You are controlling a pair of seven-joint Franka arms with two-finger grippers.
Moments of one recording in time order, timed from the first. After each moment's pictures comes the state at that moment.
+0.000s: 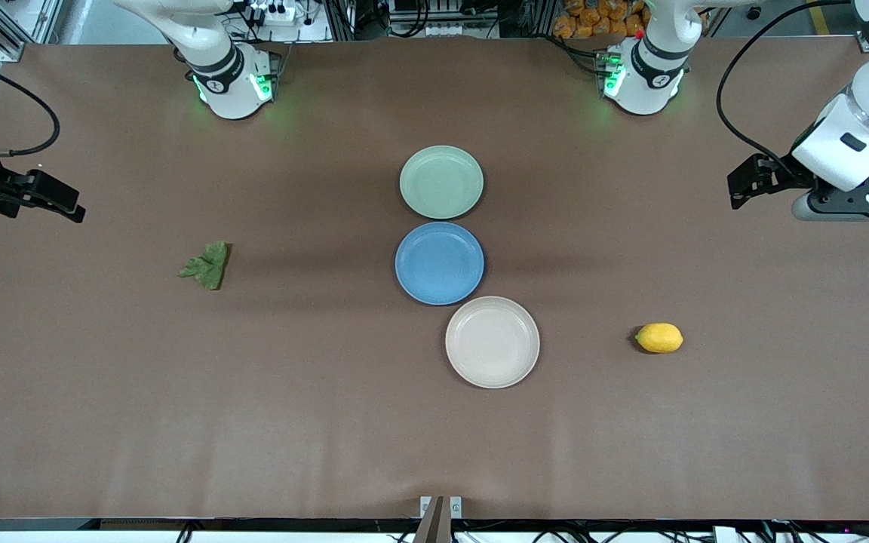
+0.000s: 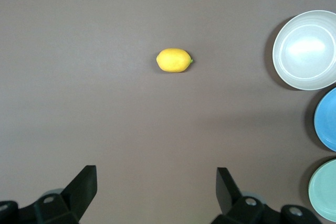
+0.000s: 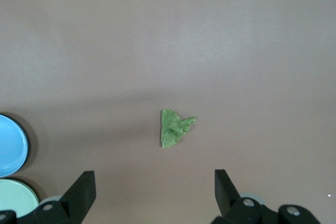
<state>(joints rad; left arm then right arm) -0.05 -0.01 -0.11 -1.63 0.06 1.62 -0.10 -0.07 0.06 0.08 -1.48 0.00 1.52 0.11</state>
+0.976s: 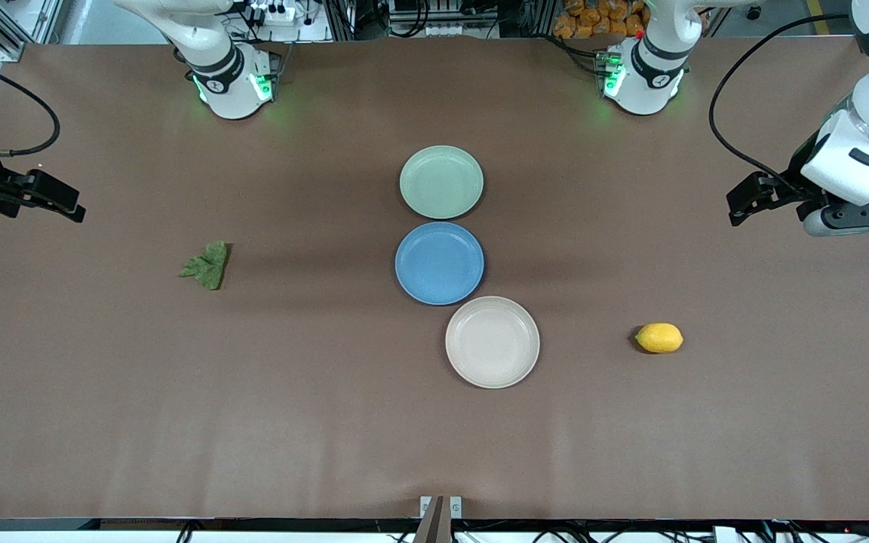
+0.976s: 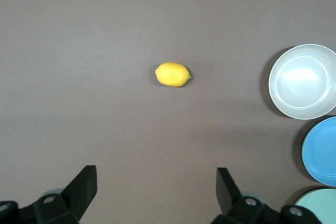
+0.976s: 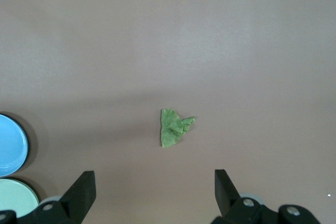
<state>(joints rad) -0.04 0.01 -0.11 -1.63 0.05 1.68 -0.22 -0.07 0.06 0.08 -1.48 0.00 1.52 0.11</state>
